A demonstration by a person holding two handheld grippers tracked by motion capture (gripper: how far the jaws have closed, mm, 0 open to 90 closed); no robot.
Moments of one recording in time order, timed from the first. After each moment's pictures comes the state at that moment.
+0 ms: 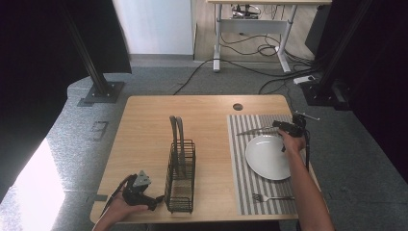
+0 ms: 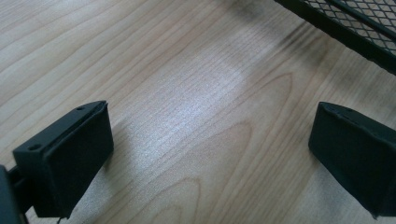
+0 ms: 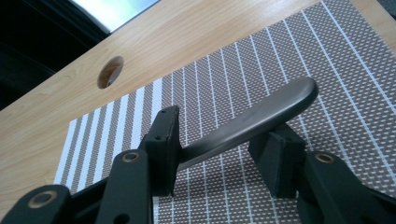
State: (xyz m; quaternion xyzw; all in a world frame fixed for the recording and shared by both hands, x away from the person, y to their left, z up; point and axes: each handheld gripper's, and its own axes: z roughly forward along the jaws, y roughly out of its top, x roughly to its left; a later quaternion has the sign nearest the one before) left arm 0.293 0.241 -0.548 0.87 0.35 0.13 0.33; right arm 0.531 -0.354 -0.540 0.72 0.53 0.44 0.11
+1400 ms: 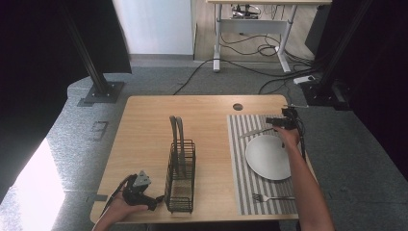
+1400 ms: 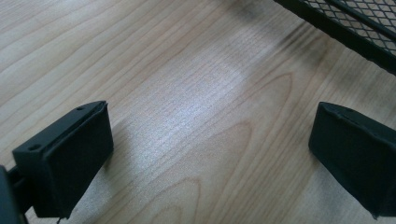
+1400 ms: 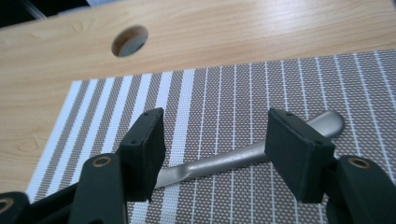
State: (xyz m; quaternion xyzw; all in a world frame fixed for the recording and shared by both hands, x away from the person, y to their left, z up) left arm 0.294 0.241 -0.548 0.87 0.35 0.13 0.33; right arm 0.546 -0.323 -0.509 0.65 0.64 0.38 0.15
